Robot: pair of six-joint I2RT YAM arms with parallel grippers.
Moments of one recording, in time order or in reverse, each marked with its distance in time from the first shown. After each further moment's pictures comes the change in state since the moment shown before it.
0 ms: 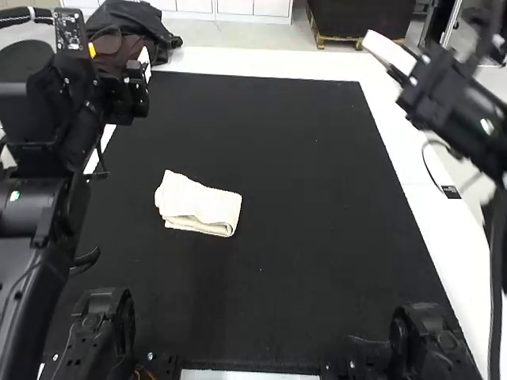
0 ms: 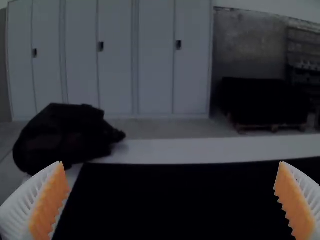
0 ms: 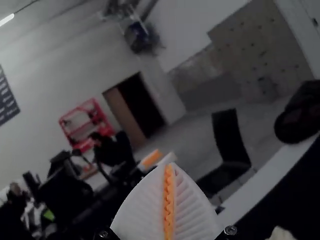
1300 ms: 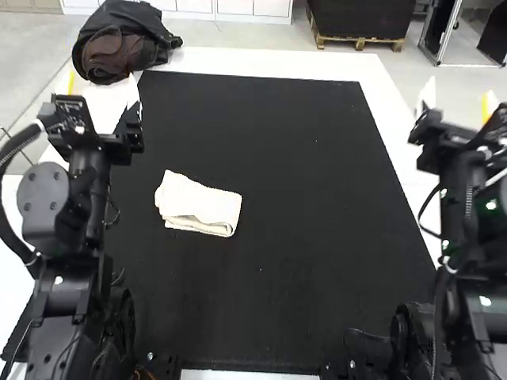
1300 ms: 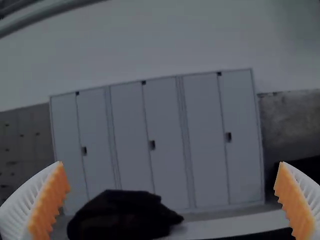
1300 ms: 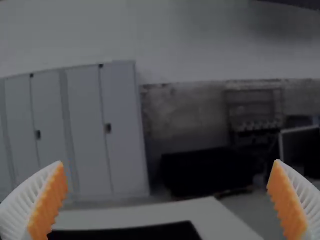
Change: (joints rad) left arm 0.000 -0.321 -0.467 0.492 -0.129 0.145; right arm -0.124 -0.272 -0.455 0.129 0.942 -0.831
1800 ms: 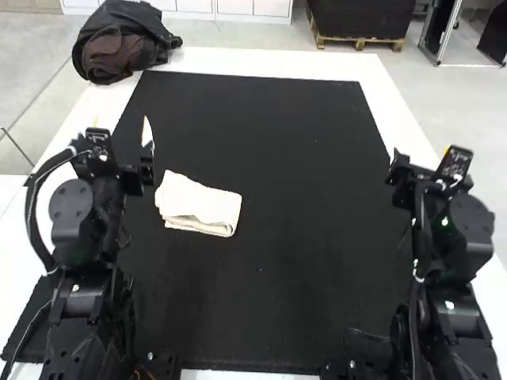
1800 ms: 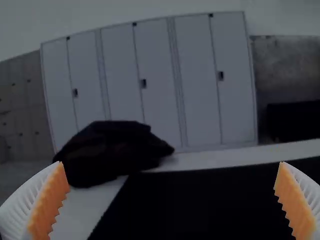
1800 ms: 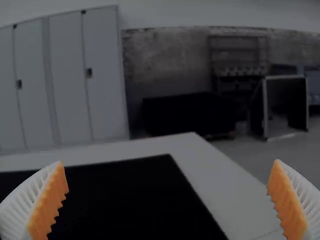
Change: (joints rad) left arm 0.000 0.000 -0.151 -0.065 0.009 -0.012; right arm 0.000 0.000 -0.250 0.058 0.075 -0.006
